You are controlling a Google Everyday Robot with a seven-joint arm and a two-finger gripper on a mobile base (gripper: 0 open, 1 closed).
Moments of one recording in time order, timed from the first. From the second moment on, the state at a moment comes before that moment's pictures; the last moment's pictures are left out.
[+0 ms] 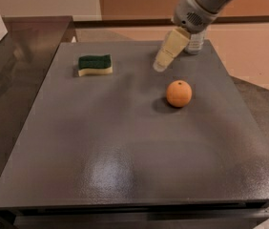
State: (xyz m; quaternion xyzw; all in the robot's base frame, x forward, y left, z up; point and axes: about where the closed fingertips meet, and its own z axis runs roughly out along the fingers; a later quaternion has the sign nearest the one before) arm 0.625 -0.088 0.955 -0.57 0.77 0.07 0.27
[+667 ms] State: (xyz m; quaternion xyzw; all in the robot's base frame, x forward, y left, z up) arm 0.674 -0.016 0.935 -0.59 0.75 0.09 0.28
